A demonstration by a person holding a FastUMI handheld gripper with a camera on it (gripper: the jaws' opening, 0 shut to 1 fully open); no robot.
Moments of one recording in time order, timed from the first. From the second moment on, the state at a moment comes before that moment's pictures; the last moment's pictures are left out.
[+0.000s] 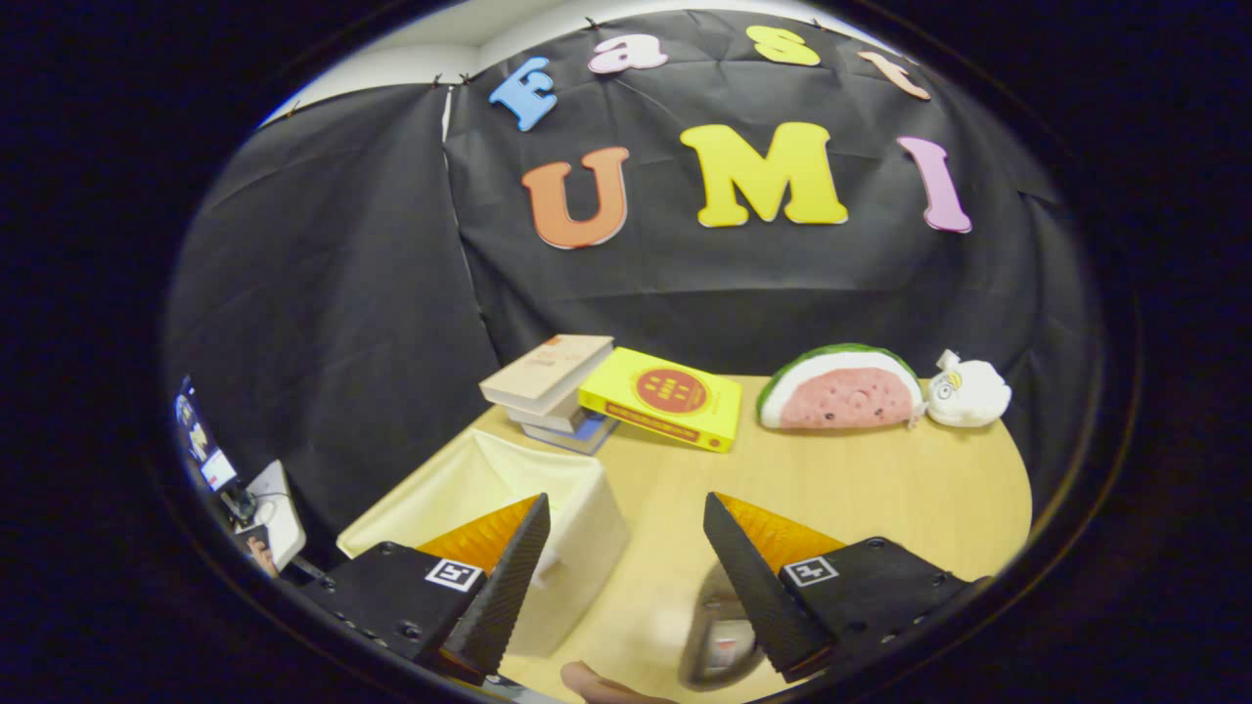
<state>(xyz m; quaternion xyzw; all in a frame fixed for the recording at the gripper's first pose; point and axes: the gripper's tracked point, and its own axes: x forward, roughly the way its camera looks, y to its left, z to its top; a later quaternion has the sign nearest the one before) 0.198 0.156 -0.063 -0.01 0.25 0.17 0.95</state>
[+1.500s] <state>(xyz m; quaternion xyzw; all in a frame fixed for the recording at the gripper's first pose) 0.162 0.062 -0.229 -0.03 0.57 0.03 0.82</state>
